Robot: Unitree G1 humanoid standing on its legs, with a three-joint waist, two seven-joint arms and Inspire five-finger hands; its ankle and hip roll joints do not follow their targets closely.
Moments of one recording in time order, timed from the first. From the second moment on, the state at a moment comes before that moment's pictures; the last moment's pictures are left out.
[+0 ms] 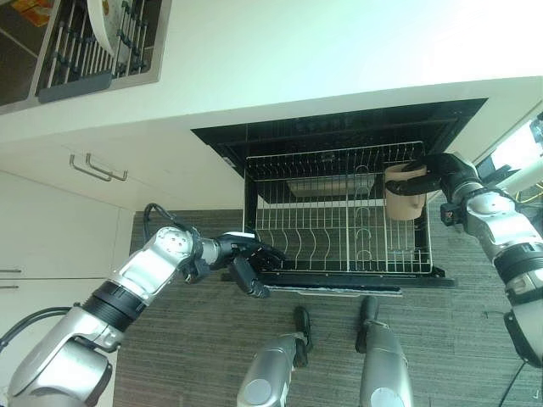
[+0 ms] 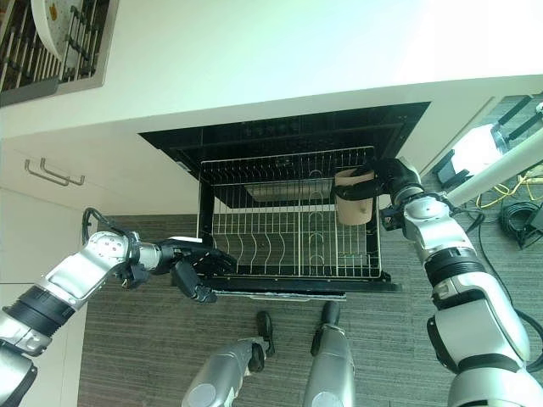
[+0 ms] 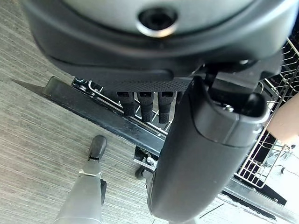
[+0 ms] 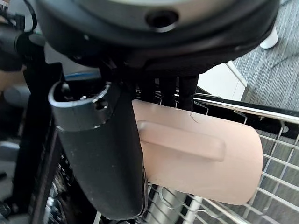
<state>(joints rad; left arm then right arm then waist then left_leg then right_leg) -0.62 0.83 -0.55 0.15 -0.23 0.46 -0.77 -0.91 -0.78 0.49 0.83 0.42 0.19 0.07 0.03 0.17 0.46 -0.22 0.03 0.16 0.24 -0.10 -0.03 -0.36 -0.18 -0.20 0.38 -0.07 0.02</state>
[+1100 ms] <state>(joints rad) -0.10 0.60 -0.06 0.00 -0.43 0.18 -0.22 -0.26 -0.59 -0.03 0.08 0.47 0.17 -0.18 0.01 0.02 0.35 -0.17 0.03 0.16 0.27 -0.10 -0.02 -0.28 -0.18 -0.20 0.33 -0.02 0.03</state>
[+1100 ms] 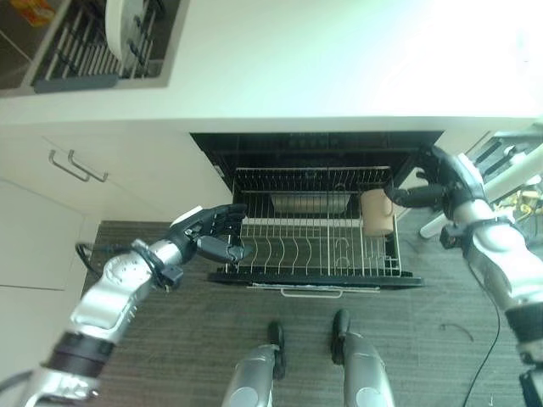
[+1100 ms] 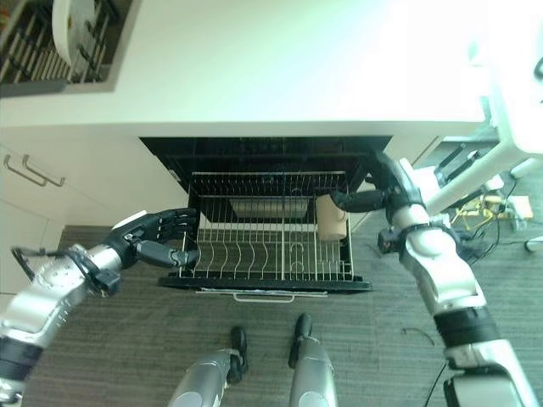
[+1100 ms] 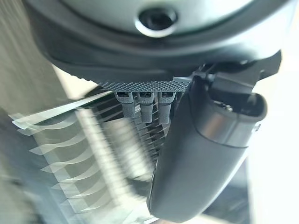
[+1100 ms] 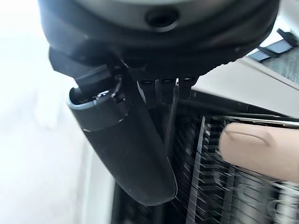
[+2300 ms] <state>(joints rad) 0.04 0.34 0.03 -0.09 -0.78 -0.20 -0.01 0.06 -0.49 -0.21 -0.29 0.43 -0.14 -0.28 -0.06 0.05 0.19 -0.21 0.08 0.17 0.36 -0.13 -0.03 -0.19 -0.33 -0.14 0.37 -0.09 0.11</state>
